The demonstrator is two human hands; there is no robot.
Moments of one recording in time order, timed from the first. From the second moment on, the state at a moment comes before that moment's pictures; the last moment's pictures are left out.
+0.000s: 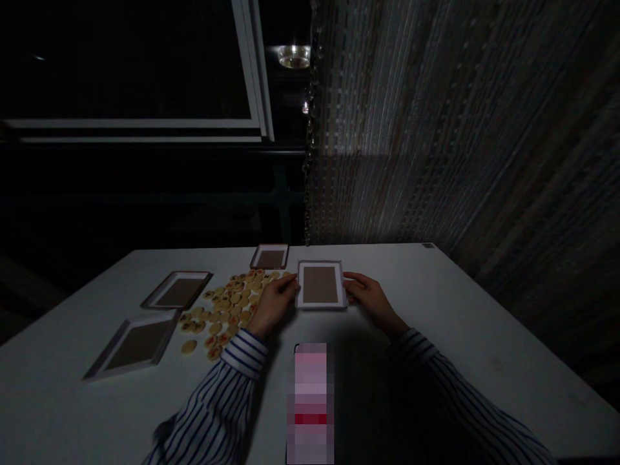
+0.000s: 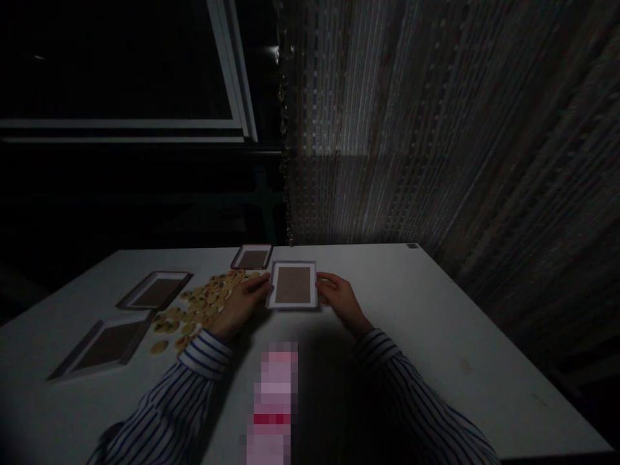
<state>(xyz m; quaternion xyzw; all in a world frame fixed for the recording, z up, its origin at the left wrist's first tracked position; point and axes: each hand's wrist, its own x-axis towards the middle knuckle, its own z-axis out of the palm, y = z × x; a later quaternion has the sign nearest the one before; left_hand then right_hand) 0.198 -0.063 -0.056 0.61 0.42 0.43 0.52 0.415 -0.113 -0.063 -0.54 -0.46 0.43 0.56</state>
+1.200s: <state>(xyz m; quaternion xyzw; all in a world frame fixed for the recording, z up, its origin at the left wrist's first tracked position) 0.205 -0.082 -0.081 0.67 0.45 0.39 0.44 0.423 -0.121 -0.099 -0.57 -0.48 0.42 0.52</state>
